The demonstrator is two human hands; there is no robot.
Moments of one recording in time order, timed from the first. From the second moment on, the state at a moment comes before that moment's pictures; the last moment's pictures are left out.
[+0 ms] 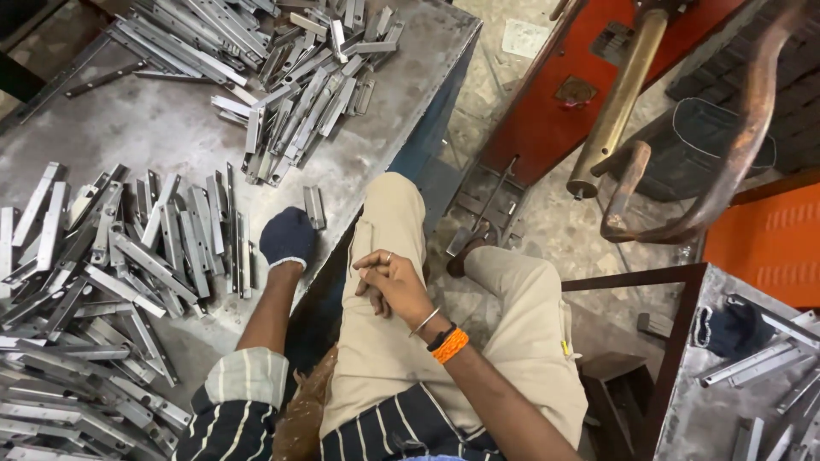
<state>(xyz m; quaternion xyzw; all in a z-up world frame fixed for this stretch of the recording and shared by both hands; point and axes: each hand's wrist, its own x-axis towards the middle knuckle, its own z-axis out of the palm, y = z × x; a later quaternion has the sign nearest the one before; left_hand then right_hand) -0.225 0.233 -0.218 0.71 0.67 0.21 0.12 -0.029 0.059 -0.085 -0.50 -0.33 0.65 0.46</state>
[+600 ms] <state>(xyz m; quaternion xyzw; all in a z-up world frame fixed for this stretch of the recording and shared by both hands) -0.209 0.233 -0.207 0.79 0.60 0.15 0.00 -0.030 0.057 -0.095 -0.50 -0.31 0.65 0.48</state>
